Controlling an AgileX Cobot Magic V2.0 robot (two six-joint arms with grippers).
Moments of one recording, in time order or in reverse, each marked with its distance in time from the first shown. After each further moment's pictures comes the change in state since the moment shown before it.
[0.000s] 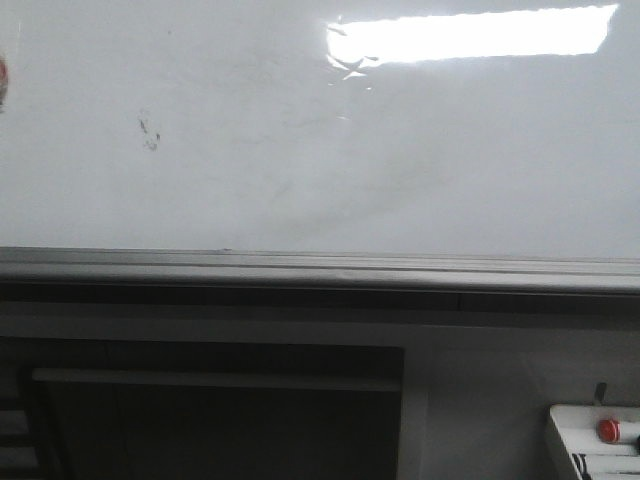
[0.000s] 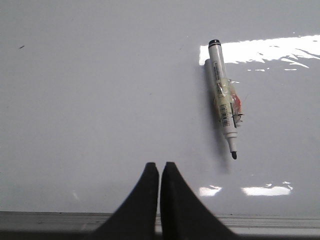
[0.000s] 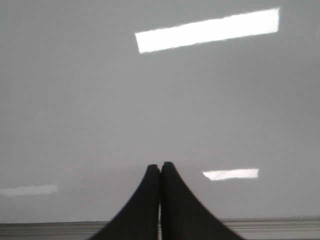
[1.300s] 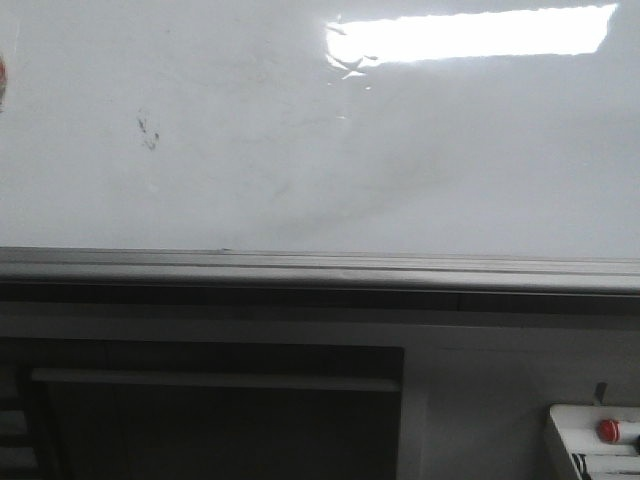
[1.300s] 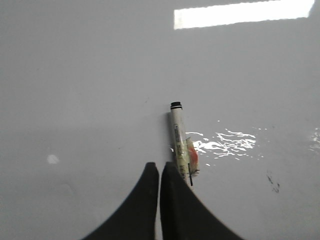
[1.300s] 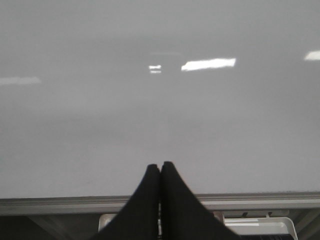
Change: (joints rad) left arm -0.029 0.341 -0.634 -0.001 0.503 -0.019; right arm 0.000 0.480 -0.620 -0.011 0.619 -0.004
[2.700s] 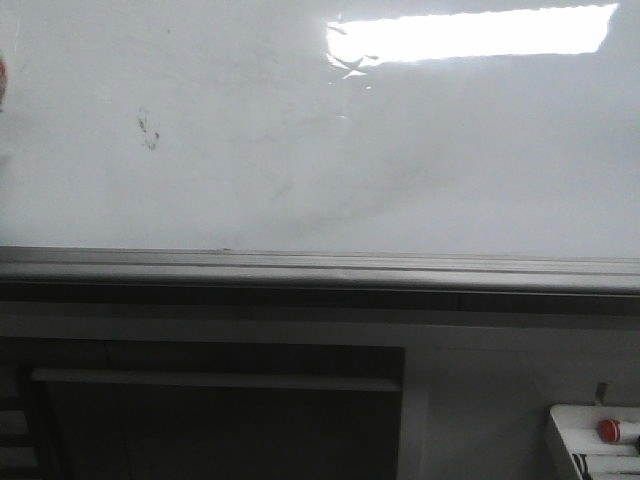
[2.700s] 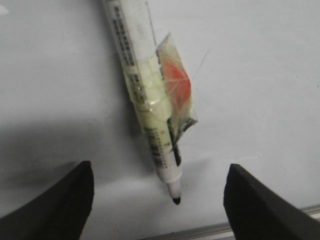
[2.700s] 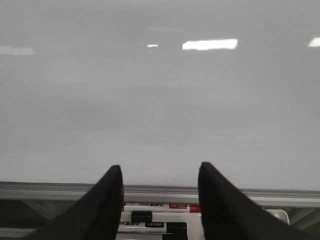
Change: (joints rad) left arm -0.128 0.824 -0.169 0.042 -0.041 0.000; right arm 0.000 0.077 0.000 0.014 0.000 -0.067
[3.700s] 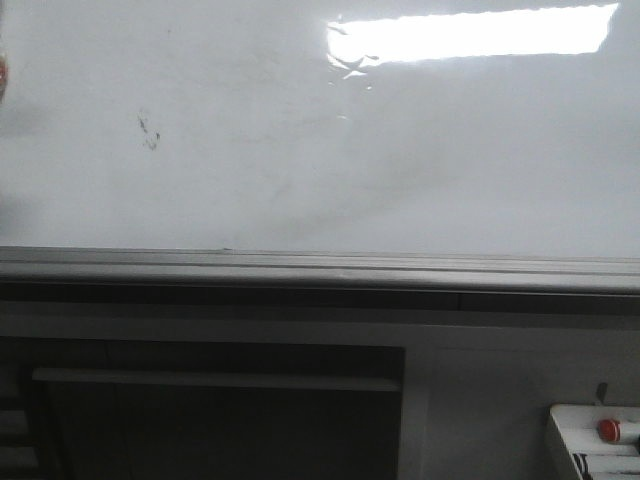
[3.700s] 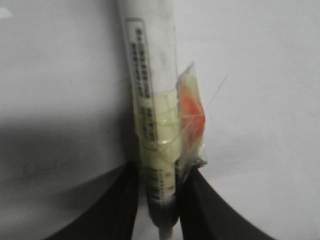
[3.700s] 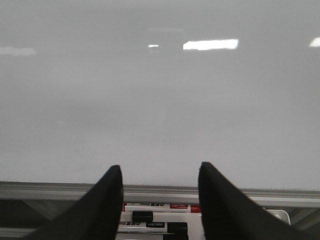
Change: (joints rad) left arm 0.000 0.077 -0.015 0.000 -0.079 0.000; right arm 0.000 0.000 0.000 0.003 -0.002 0.000
